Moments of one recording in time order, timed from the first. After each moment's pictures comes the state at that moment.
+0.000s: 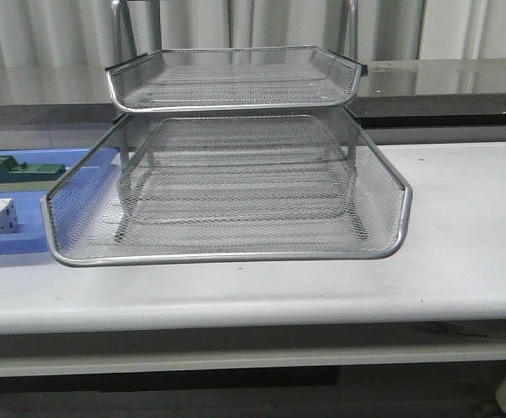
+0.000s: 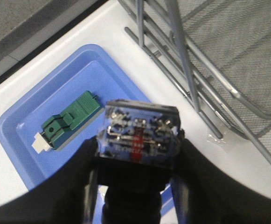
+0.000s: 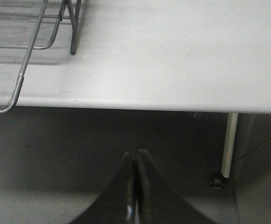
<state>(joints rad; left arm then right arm) -0.05 1.82 -2.06 -0.16 1.26 0.58 0.10 0.44 -0.77 -0.06 1.05 0.07</state>
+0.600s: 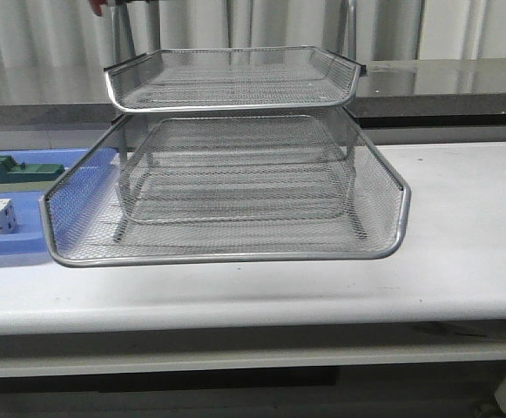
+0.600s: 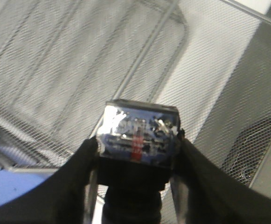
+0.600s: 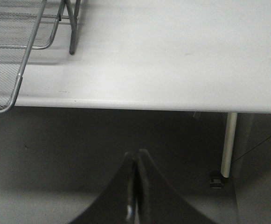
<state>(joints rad) -0.45 1.78 -1.90 -0.18 1.26 0.59 0.10 0.44 -0.77 -0.06 1.05 0.07</state>
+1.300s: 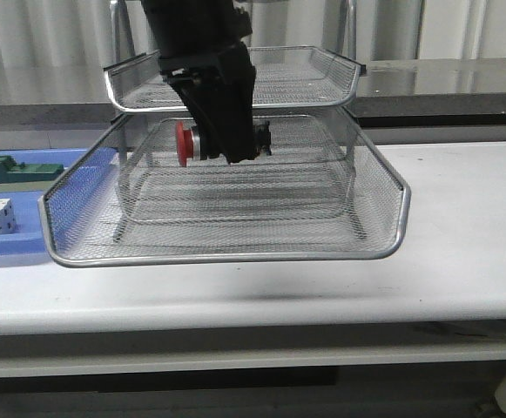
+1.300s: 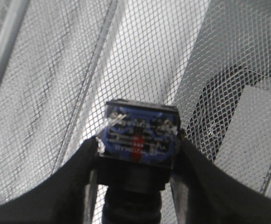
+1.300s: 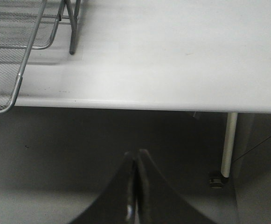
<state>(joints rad) -0.58 2.03 -1.89 -0.18 1.25 0.62 0.10 0.44 -0.77 -0.06 1.05 0.07</state>
